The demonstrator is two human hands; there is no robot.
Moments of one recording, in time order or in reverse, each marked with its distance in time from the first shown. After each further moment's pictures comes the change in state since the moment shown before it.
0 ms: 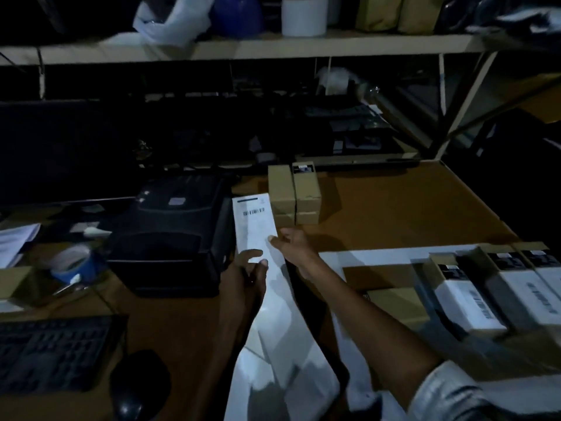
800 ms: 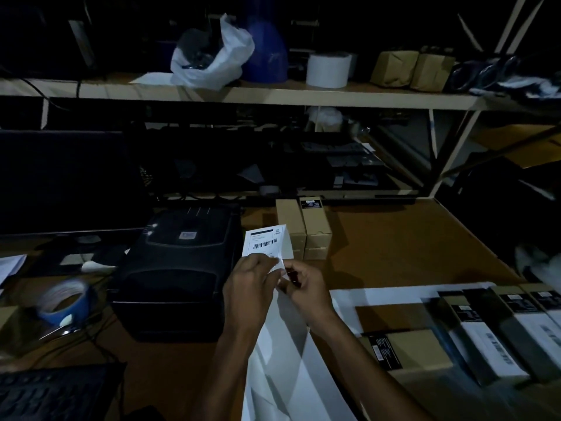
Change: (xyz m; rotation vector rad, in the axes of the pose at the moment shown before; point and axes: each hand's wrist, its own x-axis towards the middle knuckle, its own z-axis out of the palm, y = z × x) left_hand 0.062 0.014 -0.021 0.383 0.099 0.577; right_hand -0.033 -0.014 0.022 0.085 0.121 -0.445
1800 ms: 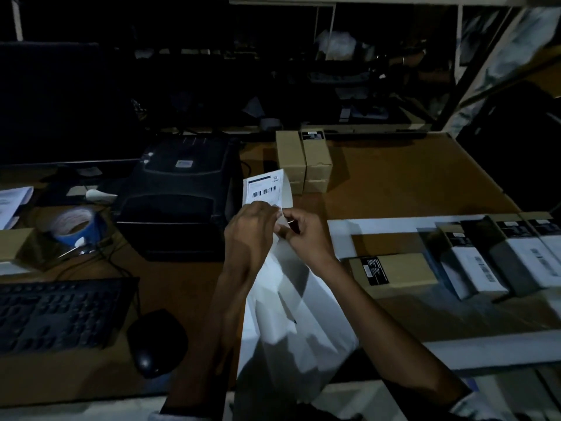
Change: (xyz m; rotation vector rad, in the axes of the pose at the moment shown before) left_hand -0.036 0.001 0.002 0.206 -0.124 0.137; right_hand -0.040 0.010 -0.008 -0.118 -0.052 0.032
